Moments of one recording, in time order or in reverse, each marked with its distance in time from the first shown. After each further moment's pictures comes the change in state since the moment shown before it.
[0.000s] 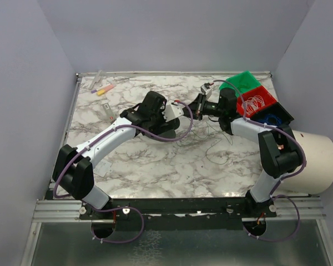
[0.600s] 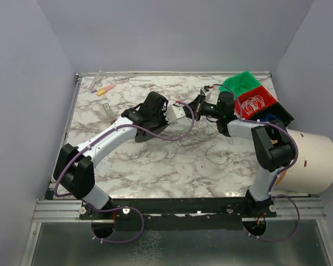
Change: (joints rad) left arm -0.004 0.013 0.004 -0.019 0.060 -0.053; right arm -0.005 0.086 -0.045 0.235 0.042 0.203
